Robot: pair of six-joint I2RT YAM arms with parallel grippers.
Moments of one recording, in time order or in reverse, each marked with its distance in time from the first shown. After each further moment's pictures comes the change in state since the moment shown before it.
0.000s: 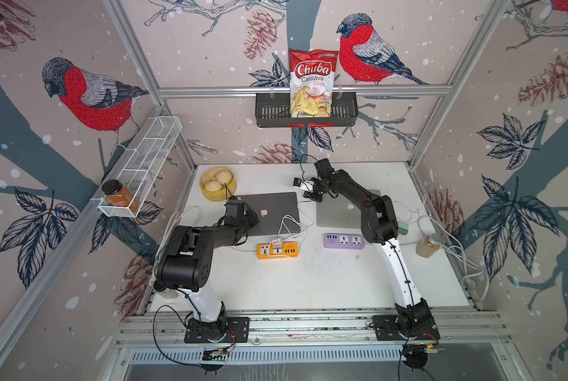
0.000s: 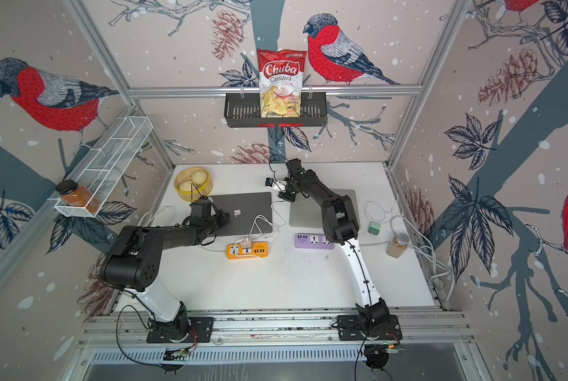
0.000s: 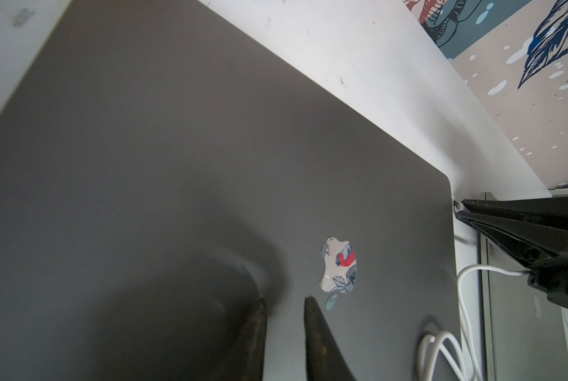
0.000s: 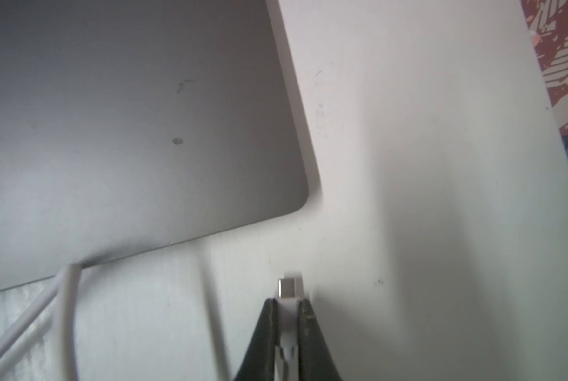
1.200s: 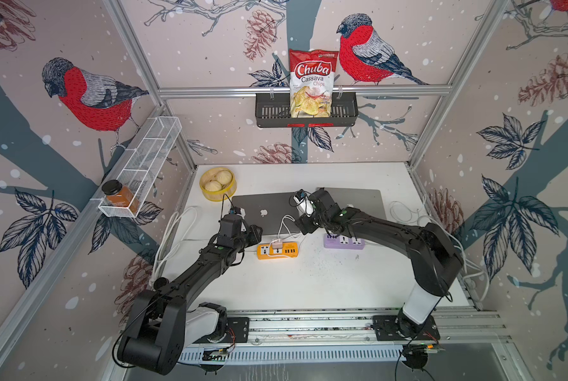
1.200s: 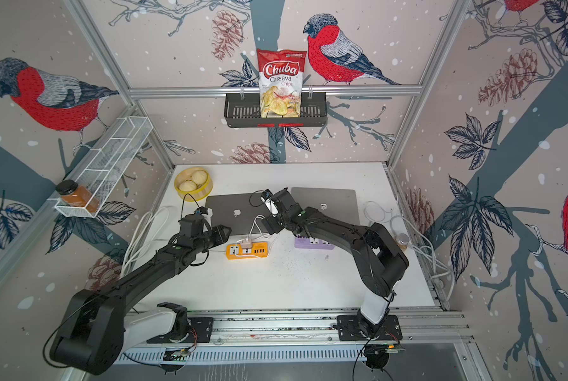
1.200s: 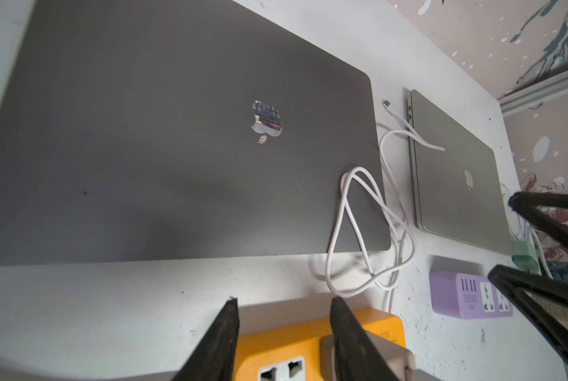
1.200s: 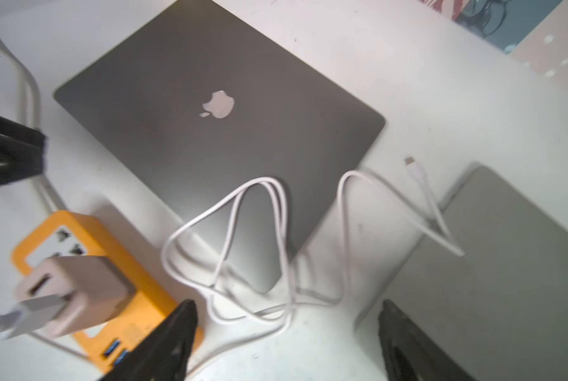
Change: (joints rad) left arm -0.097 -0.526 -0.206 -0.272 0.078 0.109; right arm 0.365 -0.861 -1.086 0.499 0.391 1.006
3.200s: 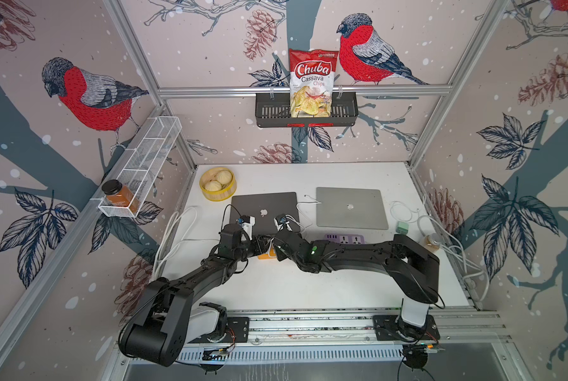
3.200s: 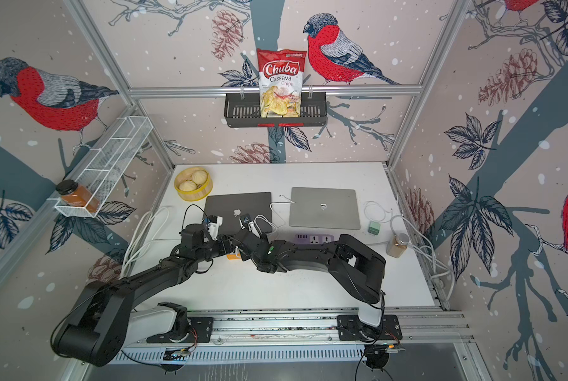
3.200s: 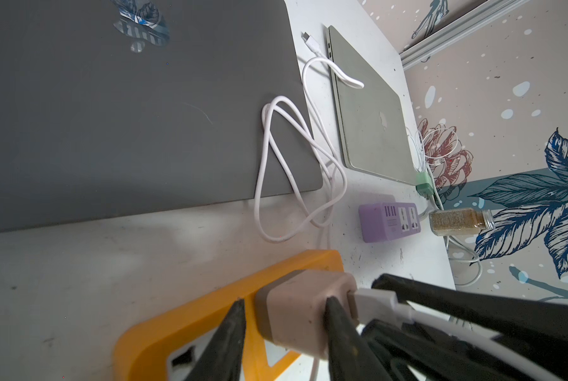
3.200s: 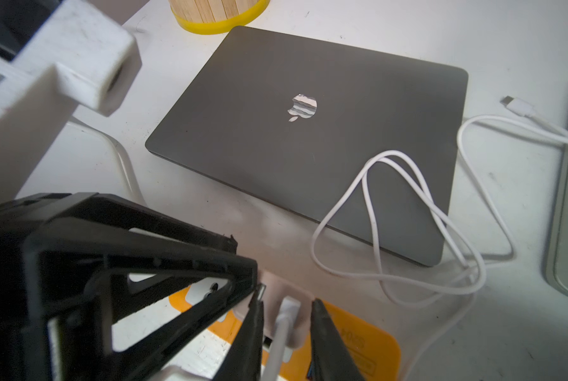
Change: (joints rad) left arm -0.006 0.025 -0.171 0.281 0.291 -0.045; right arm 0.359 0.119 -0.001 0.151 0.392 0.461
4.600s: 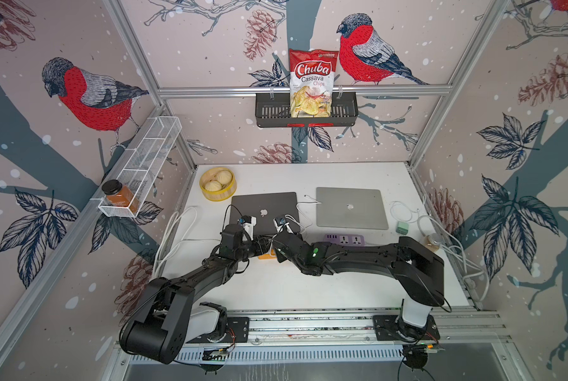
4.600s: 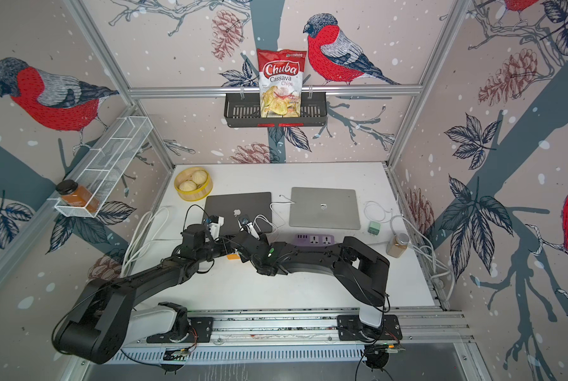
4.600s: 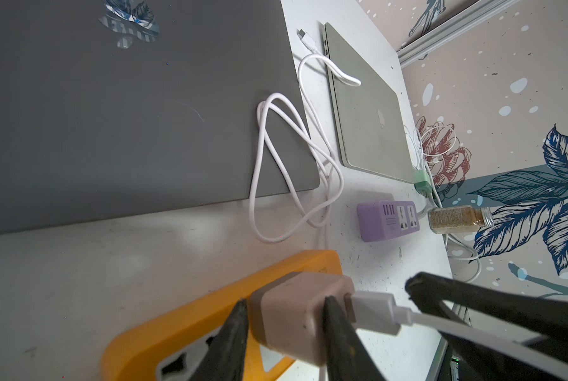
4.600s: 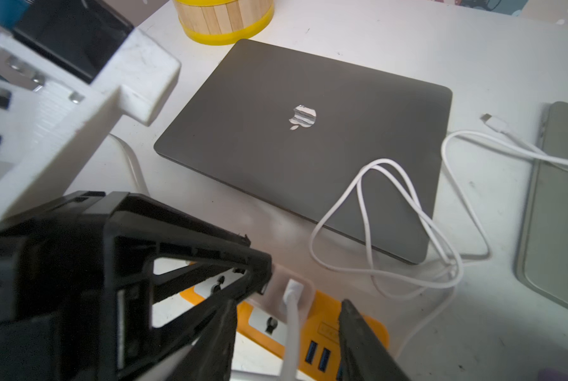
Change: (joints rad) left arm -0.013 0.016 -0.005 0.019 -0.017 0.000; right arm 0.024 -0.029 0.002 -0.018 0.039 -0.018
